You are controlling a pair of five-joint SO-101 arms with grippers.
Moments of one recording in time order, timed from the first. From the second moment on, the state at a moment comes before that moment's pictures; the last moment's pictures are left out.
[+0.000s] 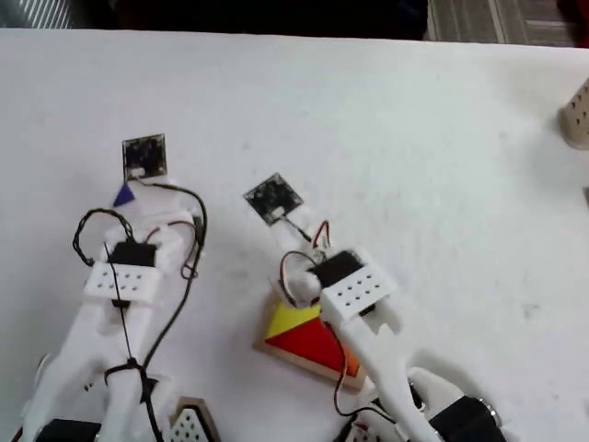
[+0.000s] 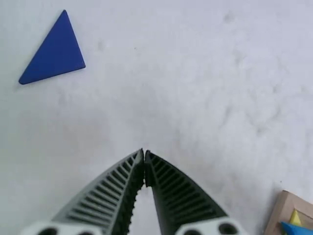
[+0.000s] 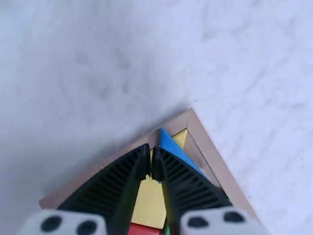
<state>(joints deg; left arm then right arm) -0.7 -32.0 60.1 37.0 14.0 -36.0 -25.1 54.5 43.7 8.8</state>
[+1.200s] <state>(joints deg) -2.3 -32.0 60.8 35.9 14.0 -23.6 -40.9 65.4 40.2 9.6</state>
